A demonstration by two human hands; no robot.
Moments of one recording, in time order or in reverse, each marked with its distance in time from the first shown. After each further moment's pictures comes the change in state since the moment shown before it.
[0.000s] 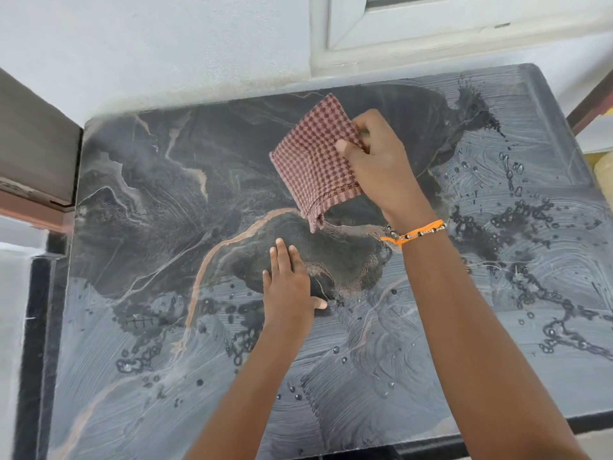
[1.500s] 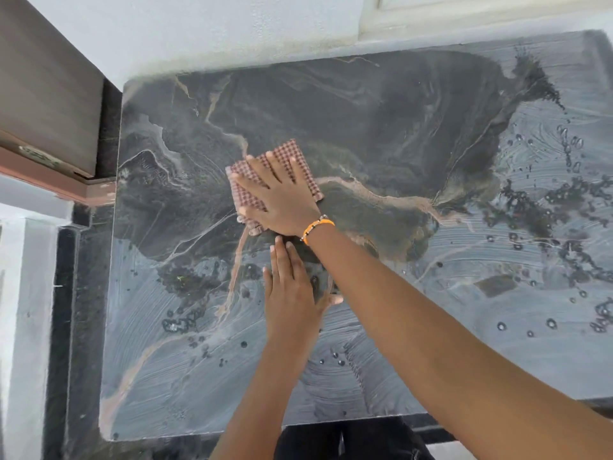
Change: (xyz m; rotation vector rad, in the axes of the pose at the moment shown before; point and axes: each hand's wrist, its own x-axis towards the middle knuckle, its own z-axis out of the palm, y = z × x) left_hand -0.043 -0.069 0.027 -0.153 0.192 -0.016; right_hand -0.015 0.049 0.205 -0.907 -0.492 -0.430
